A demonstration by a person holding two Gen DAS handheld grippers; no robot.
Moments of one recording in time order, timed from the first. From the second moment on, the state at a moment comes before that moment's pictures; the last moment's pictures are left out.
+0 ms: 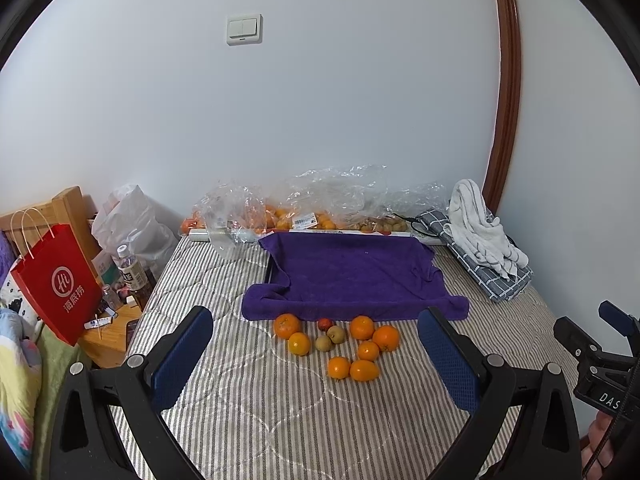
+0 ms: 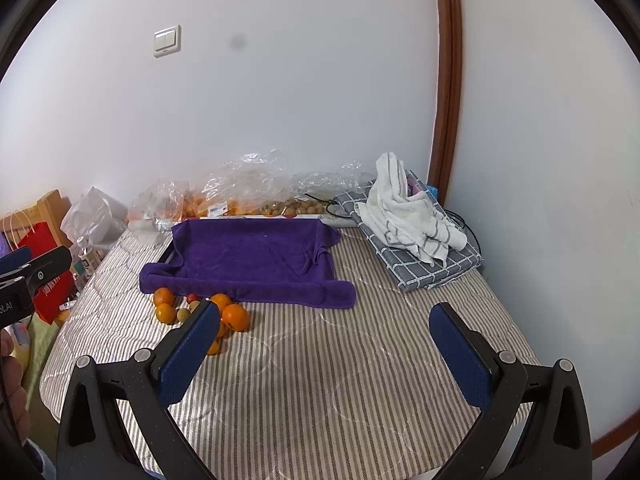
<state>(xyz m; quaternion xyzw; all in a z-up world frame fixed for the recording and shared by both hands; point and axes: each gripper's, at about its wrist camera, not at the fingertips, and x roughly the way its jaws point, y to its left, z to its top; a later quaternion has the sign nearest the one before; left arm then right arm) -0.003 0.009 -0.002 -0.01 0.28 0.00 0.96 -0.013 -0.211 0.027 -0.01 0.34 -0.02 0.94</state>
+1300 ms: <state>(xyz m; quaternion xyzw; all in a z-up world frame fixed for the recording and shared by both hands) 0.092 0.100 -0.176 -0.05 0.42 -0.01 0.91 0.127 -0.140 -0.144 0.00 0.47 0.09 0.88</state>
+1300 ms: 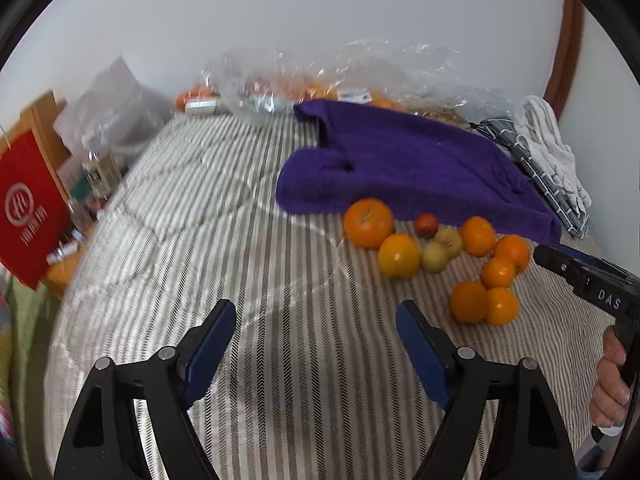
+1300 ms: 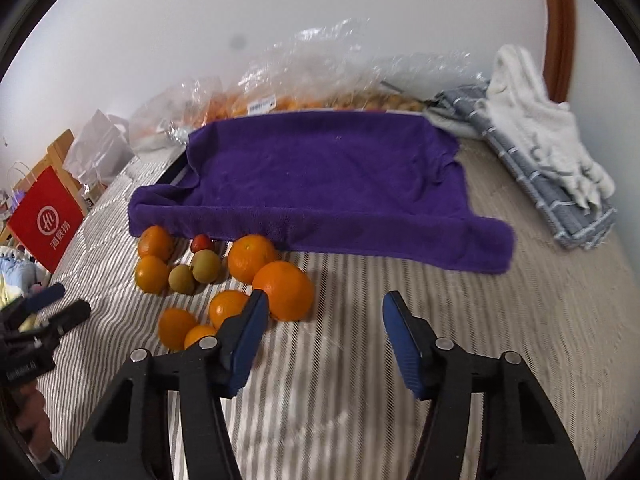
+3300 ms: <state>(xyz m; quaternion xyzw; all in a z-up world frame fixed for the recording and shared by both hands) 0.141 0.051 -0.192 -0.10 0.42 -0.09 0.90 0.151 -0.203 -0.172 0.01 0.47 0.05 0.88</state>
